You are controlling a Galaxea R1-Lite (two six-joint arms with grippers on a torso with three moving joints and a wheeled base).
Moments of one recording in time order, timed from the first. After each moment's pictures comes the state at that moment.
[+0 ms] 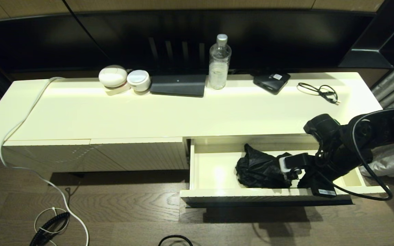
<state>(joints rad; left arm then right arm) 0.00 0.00 0.00 -0.04 0.02 -0.09 0.19 1.95 -1.26 0.57 0.06 -1.21</state>
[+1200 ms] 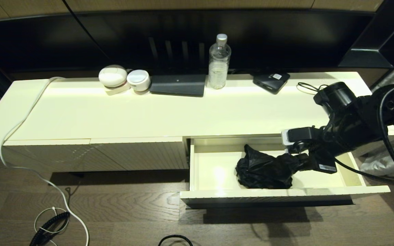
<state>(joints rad) 0.00 0.00 0.00 -0.04 0.02 -0.09 0.22 1.86 -1.47 0.60 0.06 -1.17</state>
